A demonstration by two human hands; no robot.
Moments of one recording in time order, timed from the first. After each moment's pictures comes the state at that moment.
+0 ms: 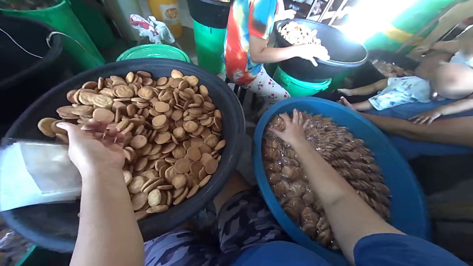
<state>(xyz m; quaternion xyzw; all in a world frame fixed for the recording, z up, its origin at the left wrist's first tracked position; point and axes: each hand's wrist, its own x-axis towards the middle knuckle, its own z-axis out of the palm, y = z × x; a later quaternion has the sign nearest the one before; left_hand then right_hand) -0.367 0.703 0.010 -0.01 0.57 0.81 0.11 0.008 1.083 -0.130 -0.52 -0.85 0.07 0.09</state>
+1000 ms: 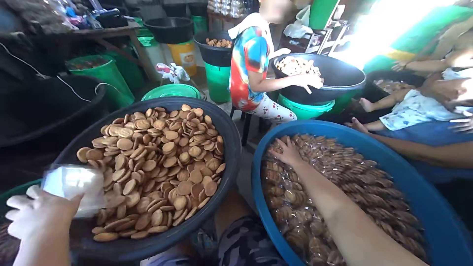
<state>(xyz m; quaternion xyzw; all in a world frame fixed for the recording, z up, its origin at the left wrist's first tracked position) -0.445 0.558 -0.022 0.01 1.00 0.07 -0.05 0.008 1.114 -0.154 -0.49 -0.85 0.18 0.02</state>
